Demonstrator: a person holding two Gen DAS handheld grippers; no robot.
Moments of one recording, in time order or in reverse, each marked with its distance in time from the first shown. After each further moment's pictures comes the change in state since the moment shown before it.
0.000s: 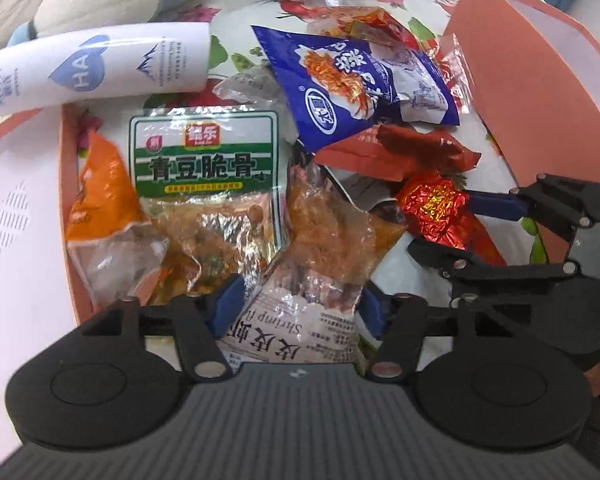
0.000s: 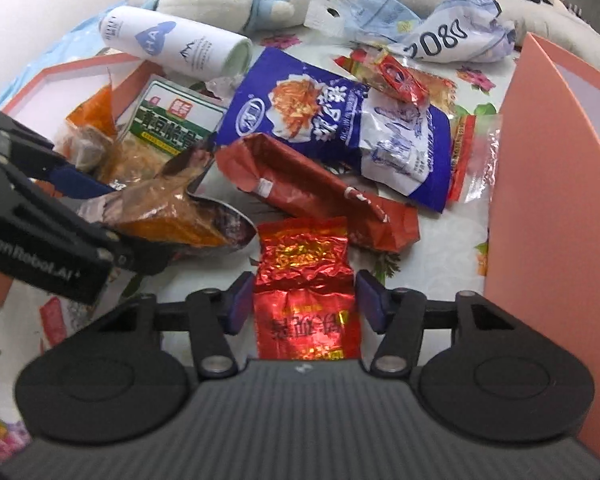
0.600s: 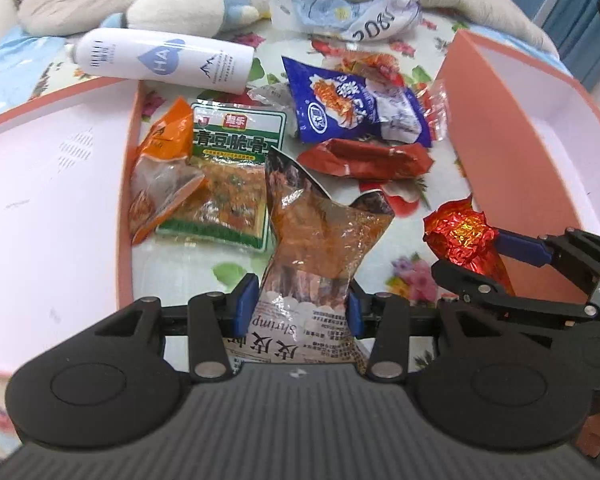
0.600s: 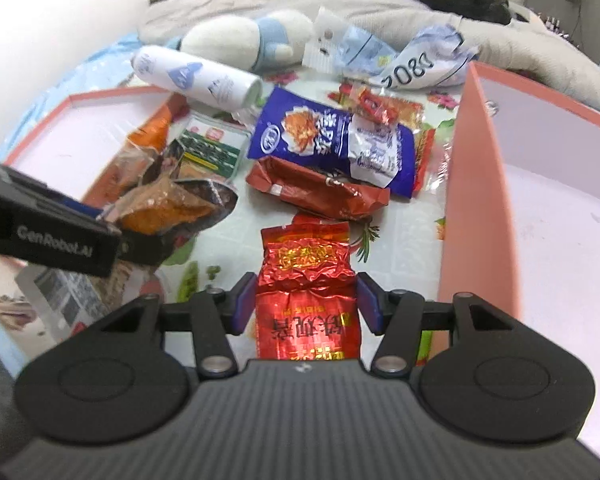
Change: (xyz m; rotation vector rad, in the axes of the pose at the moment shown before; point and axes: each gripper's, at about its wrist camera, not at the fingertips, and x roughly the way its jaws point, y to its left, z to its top) left arm -0.086 -0.040 -0.064 -0.181 -0.134 0.071; right arm -0.095 0.010 -0.032 0.055 -0.093 -0.014
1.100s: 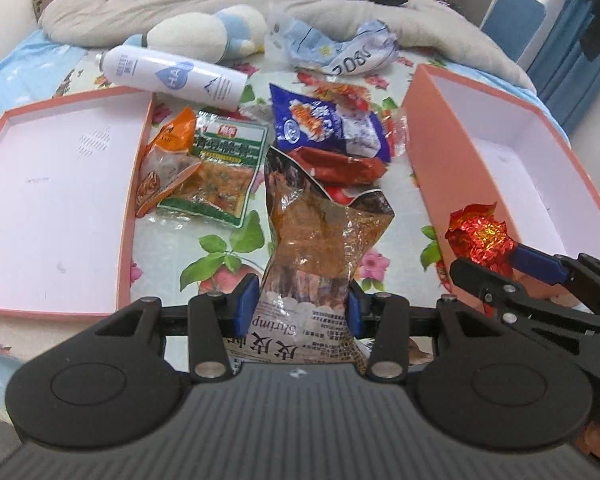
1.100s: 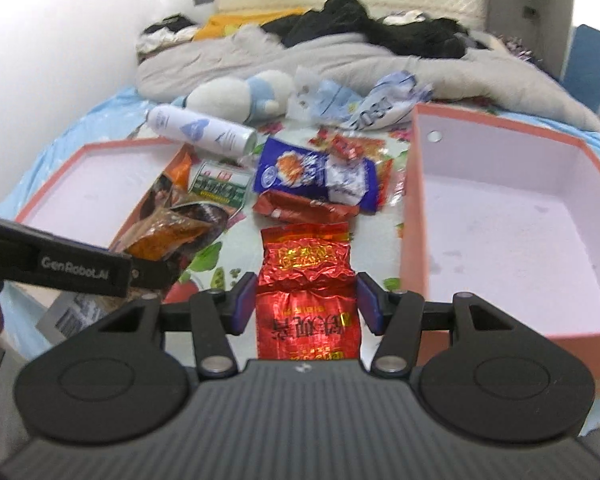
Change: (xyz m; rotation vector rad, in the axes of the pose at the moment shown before) left arm -0.063 -0.023 -0.051 -0.040 -0.124 -0.033; right arm -0.086 0.000 -0.031 0.095 -0.149 -0.052
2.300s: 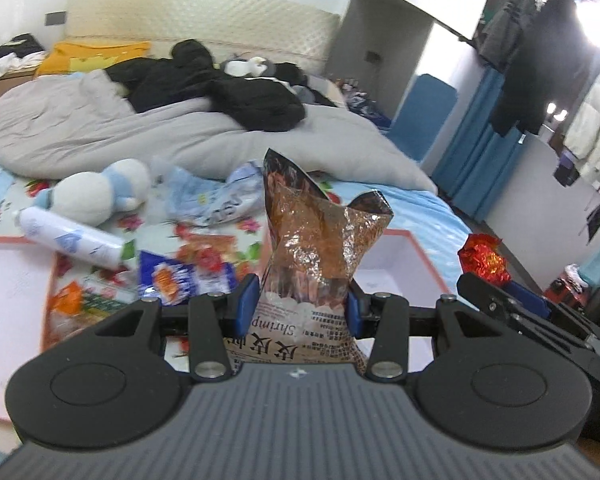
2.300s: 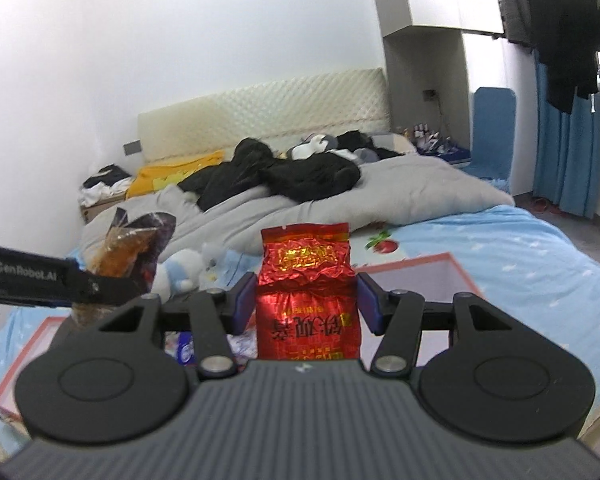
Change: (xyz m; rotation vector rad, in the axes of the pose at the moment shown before) left arm -0.115 -0.146 0.099 0.053 -0.291 -0.208; right arm -0.127 -0.122 0.071 0.185 -0.380 -0.155
